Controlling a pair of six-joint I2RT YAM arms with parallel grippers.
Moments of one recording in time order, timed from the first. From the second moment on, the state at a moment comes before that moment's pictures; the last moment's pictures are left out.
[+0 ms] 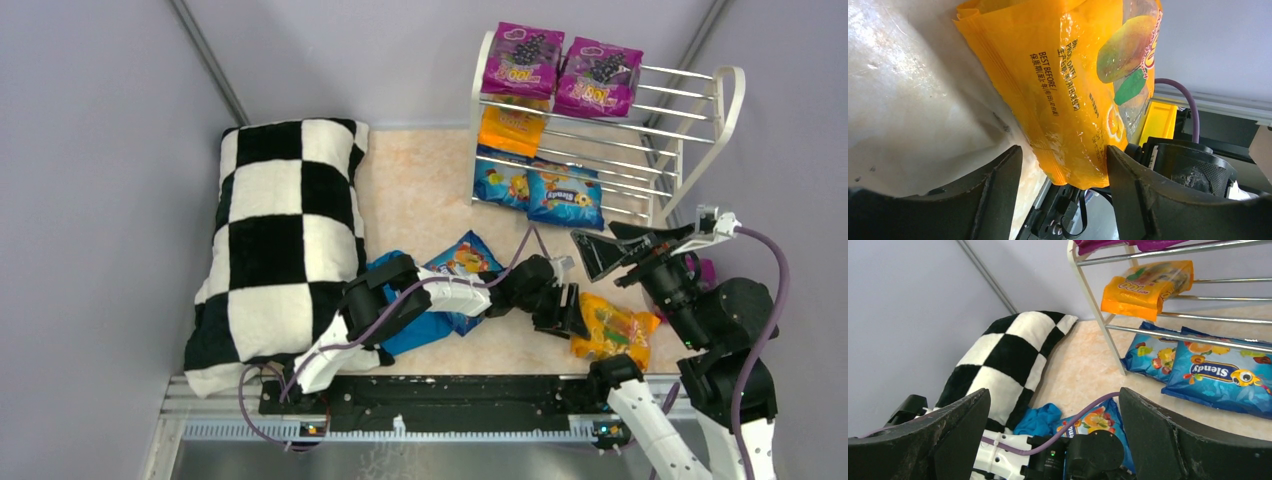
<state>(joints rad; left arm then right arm) -1.18 2.26 1.47 0.27 0.46 -1.06 0.26 0.39 1.03 -0.53 -0.19 0.47</state>
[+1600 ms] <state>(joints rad) -0.94 1.31 1.21 -0.41 0.03 -0.05 0.27 0.72 0.68 -0.24 -0.41 0.63</state>
